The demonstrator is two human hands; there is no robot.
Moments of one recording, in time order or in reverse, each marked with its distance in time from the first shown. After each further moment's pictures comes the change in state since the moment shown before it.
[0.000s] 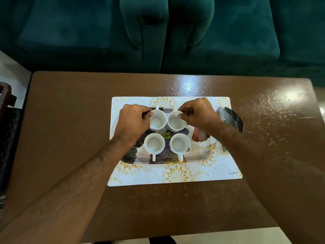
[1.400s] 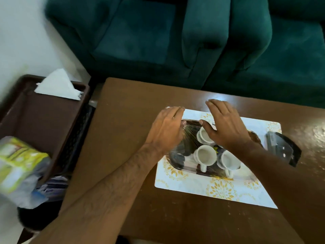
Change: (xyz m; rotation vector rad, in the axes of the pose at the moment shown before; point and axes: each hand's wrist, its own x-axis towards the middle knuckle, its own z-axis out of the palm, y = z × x) left_hand -0.029 -0.038 -0.070 0.256 -0.007 0.156; right_hand 0.019 -0.102 0.033 -0.476 0.080 -0.195
